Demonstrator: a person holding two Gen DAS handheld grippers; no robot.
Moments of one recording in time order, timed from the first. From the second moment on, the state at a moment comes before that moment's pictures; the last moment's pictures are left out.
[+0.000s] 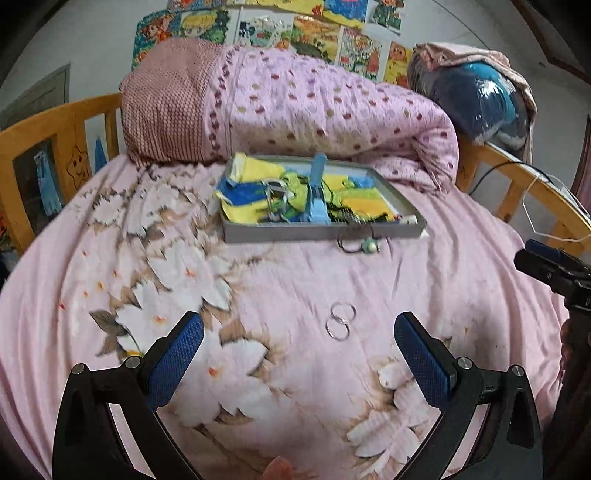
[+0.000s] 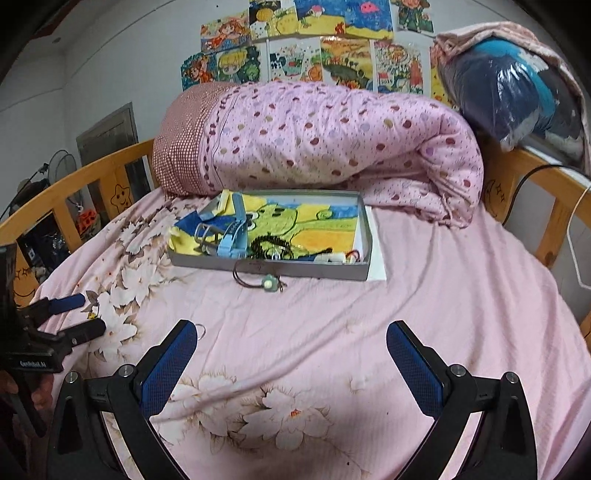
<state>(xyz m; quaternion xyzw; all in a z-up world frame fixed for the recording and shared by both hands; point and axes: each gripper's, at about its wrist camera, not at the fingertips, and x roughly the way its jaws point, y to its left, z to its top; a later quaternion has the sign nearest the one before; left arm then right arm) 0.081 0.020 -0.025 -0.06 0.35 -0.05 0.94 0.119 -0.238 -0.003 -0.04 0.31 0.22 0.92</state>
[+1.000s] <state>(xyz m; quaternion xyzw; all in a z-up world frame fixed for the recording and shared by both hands) 0.131 -0.037 -0.097 0.01 0.42 -0.10 0.90 0.226 -0.237 -0.070 0.01 0.36 0.34 0.87</state>
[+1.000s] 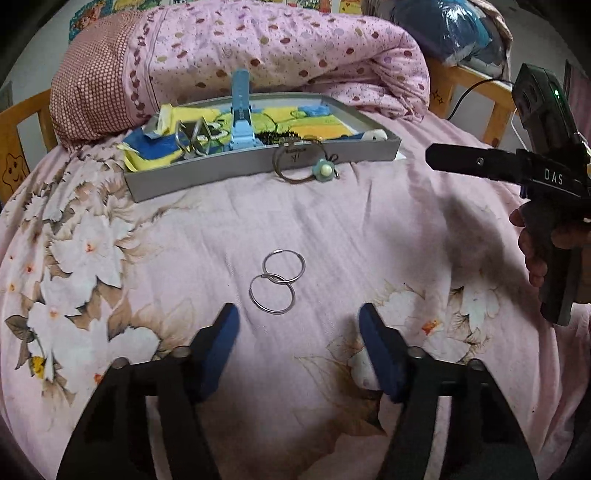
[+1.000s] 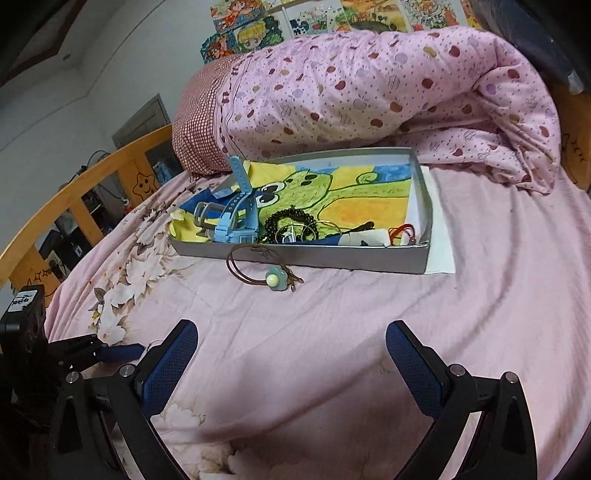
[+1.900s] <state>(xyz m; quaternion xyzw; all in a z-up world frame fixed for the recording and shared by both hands) 0.190 -0.030 -0.104 0.01 0.43 -0.04 0.90 0.284 -0.184 -0.109 -0.03 0.41 0.38 0.83</state>
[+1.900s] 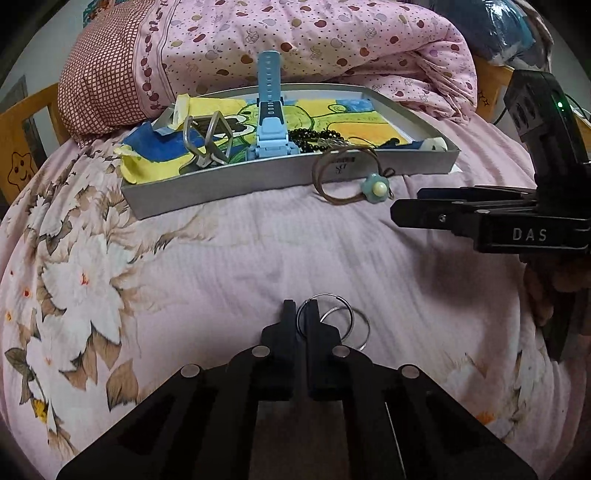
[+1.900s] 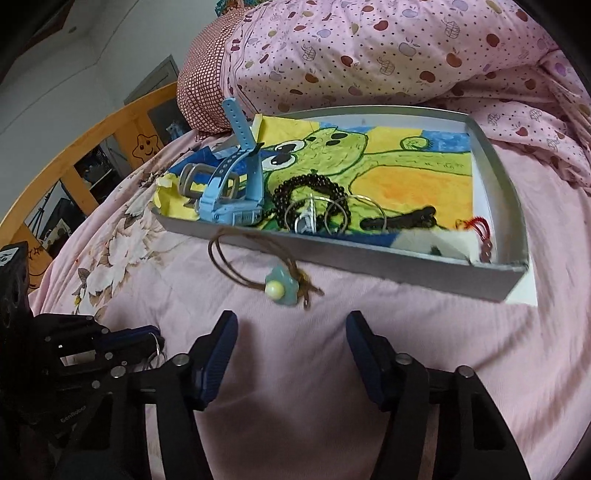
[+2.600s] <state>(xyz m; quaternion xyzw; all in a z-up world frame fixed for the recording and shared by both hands) 0.222 -0.018 -0.098 -0.02 0.43 -0.03 0.90 0.301 -0.169 -0.110 -0.01 0.42 0.38 0.83</state>
